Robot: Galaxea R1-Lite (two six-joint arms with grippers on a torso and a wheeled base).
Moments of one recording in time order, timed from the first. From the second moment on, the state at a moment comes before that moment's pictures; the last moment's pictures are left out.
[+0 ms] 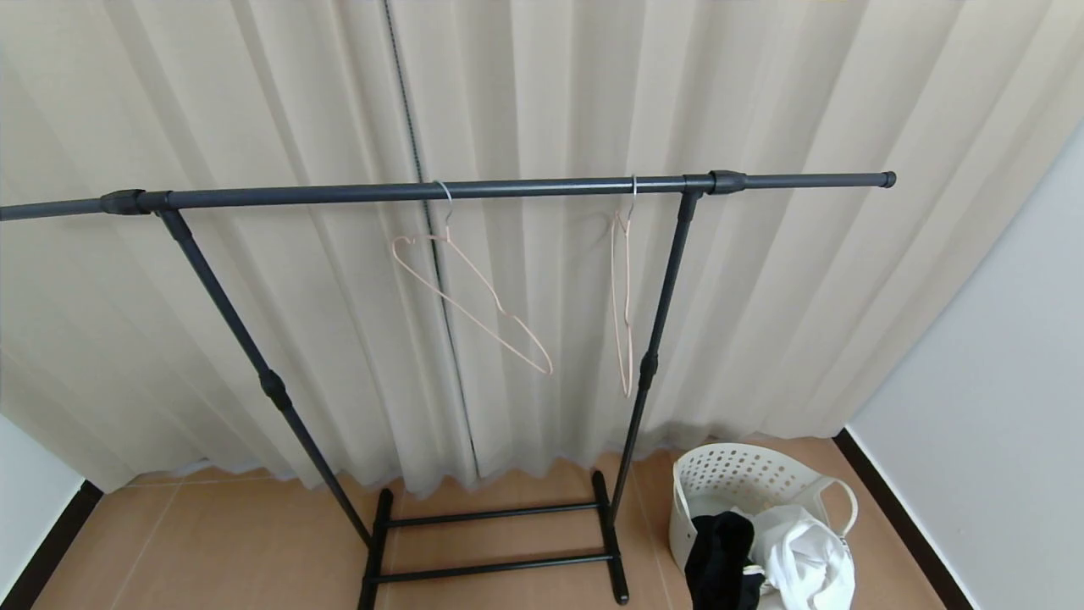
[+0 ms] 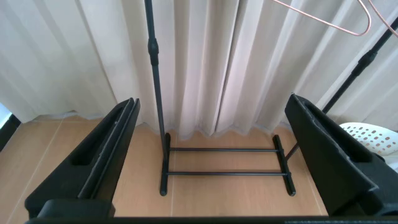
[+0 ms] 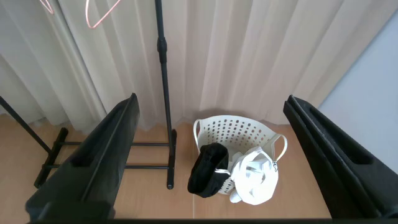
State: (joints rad) left arm -0.01 0.01 -0.02 0.05 0.09 -0.03; right arm 0.00 0.00 -0.02 0.06 0.04 0.00
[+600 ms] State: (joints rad) left arm -0.01 0.01 -0.02 0.05 0.09 -0.03; right arm 0.00 0.00 -0.02 0.05 0.04 0.00
